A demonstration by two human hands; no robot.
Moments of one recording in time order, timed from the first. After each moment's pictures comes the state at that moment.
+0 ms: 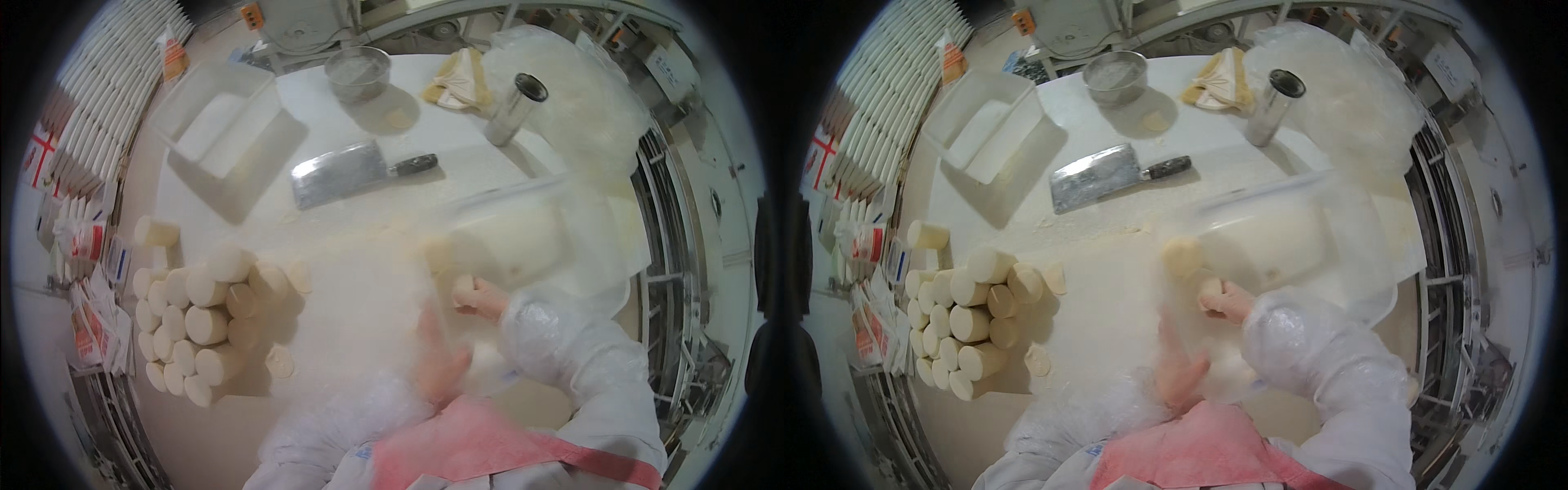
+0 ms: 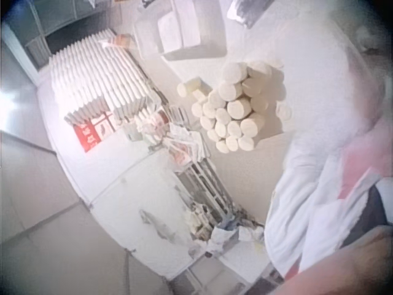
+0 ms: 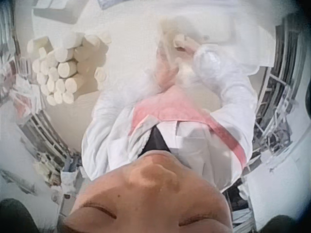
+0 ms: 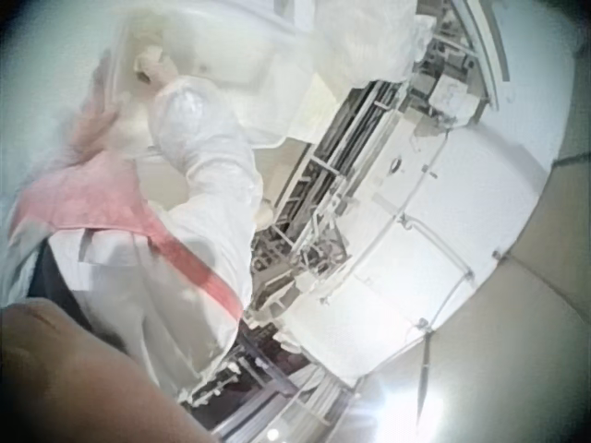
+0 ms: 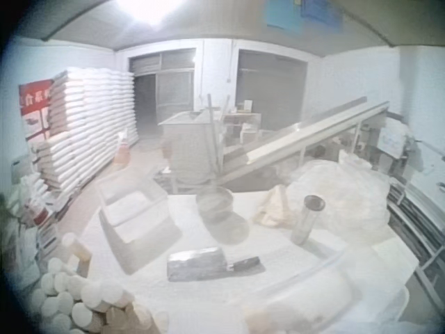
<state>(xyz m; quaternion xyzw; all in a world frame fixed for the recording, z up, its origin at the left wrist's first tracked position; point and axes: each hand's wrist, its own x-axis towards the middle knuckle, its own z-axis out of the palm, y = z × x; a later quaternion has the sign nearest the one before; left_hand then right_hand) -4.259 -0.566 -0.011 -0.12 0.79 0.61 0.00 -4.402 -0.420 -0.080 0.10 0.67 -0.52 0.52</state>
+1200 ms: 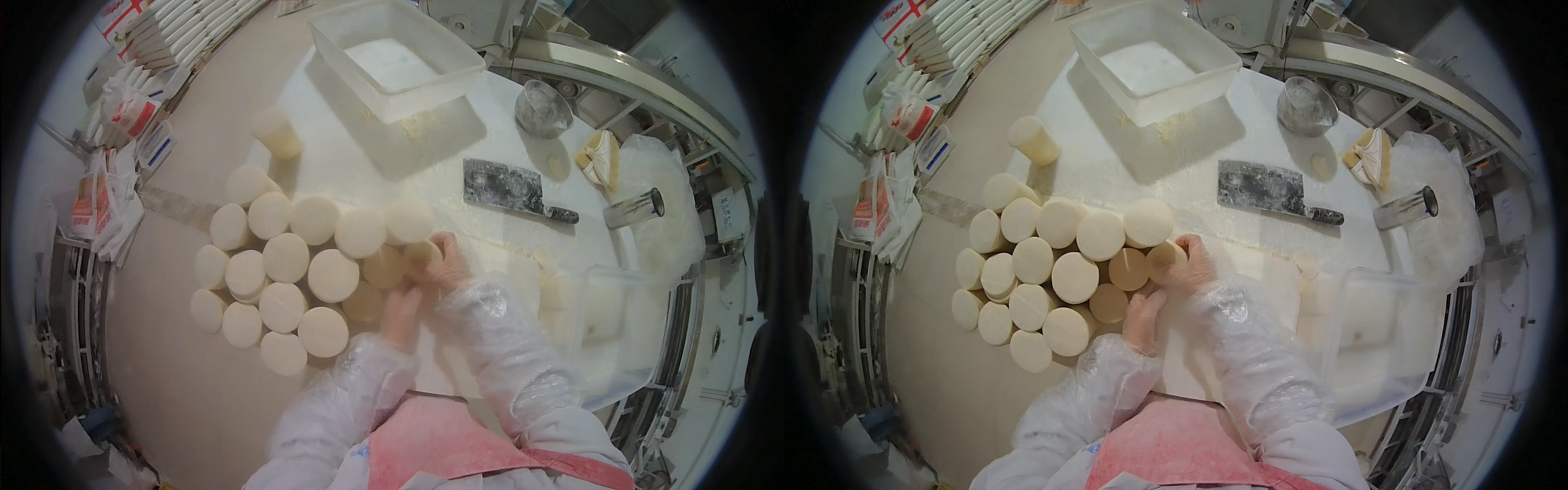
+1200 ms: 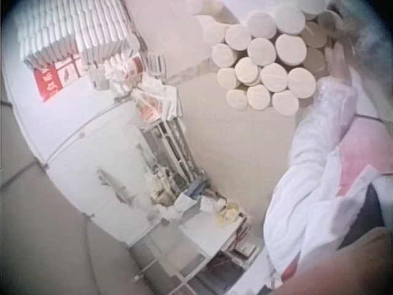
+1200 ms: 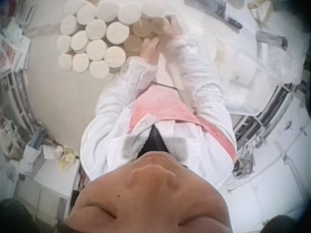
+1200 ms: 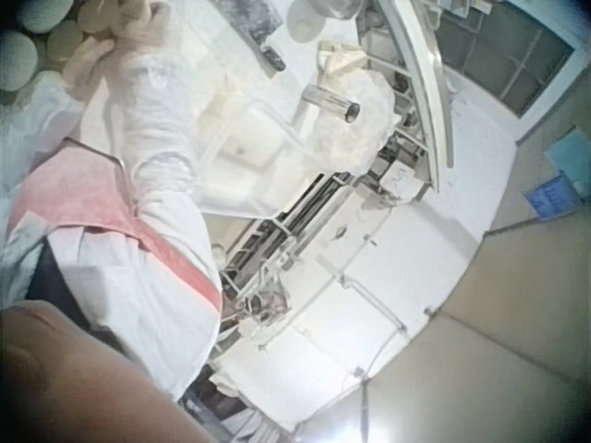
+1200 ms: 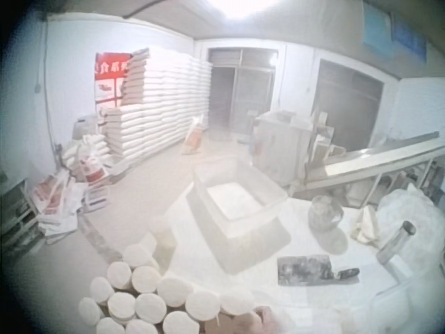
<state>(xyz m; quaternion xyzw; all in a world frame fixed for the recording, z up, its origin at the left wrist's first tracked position) -4.217 -0.845 -0.073 -0.29 0.33 0.89 -0.12 -4.344 -0.782 -0.071 -0.16 0.82 -0.45 0.33</state>
